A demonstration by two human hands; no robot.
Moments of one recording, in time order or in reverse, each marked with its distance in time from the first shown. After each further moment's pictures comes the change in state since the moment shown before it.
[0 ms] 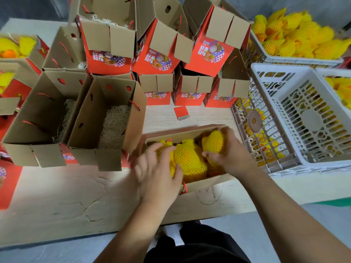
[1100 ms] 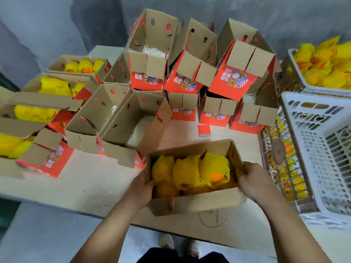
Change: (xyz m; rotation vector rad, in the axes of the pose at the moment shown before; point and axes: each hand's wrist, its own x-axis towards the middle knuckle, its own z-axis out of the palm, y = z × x) left_hand -0.016 -0.002 -0.032 -0.421 -0.282 -0.620; right_hand 0.020 0.039 -0.046 -0.094 -0.145 -0.017
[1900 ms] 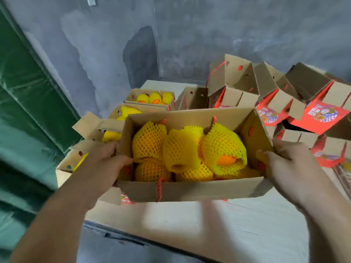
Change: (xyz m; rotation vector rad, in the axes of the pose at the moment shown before) left_hand -0.053 -0.063 -0.405 -0.244 0.316 0.230; right_hand -0.137 -0.347 0.053 0.276 0.298 -0.334
